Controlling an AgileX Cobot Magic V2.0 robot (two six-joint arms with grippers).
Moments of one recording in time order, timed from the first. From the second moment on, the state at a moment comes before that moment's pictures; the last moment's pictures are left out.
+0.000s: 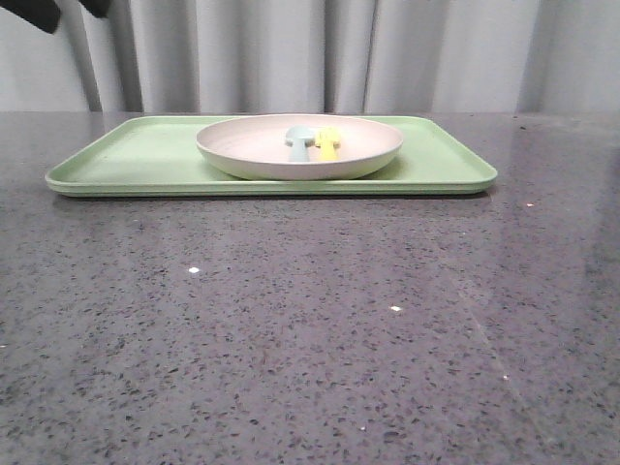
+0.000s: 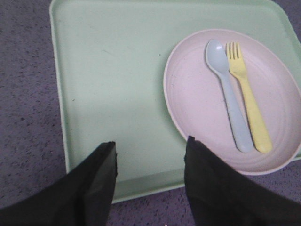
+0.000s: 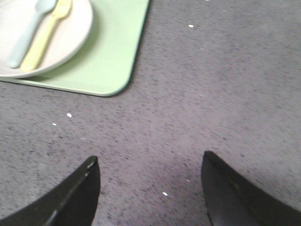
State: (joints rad) left arm -0.27 1.39 -1.25 -0.22 0.70 -0.13; right arm 0.14 0.89 -0.89 0.17 0.77 -0.08
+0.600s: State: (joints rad) left arm -0.27 0.93 -0.96 -0.18 0.64 -0.13; right arm 0.31 1.45 -1.49 0.22 0.94 -0.07
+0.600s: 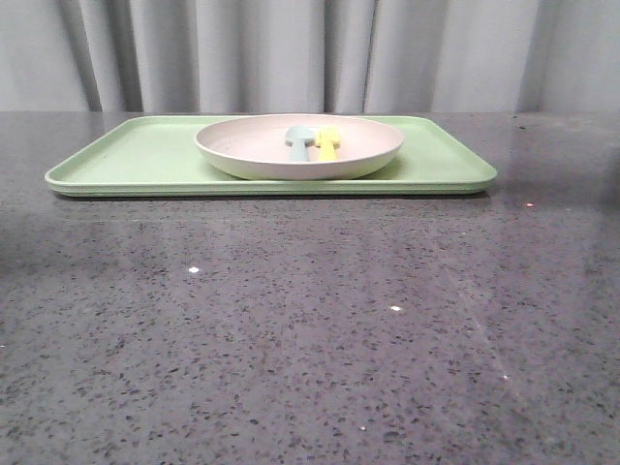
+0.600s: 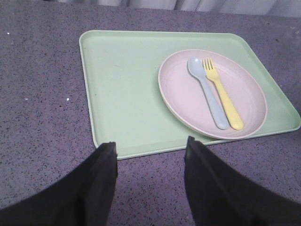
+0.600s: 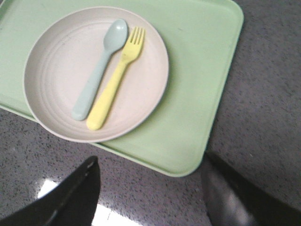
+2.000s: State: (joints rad) left arm -0.27 0.92 -0.95 -0.18 0.65 -0.13; right arm 0.50 2.12 -2.05 0.03 1.15 0.24
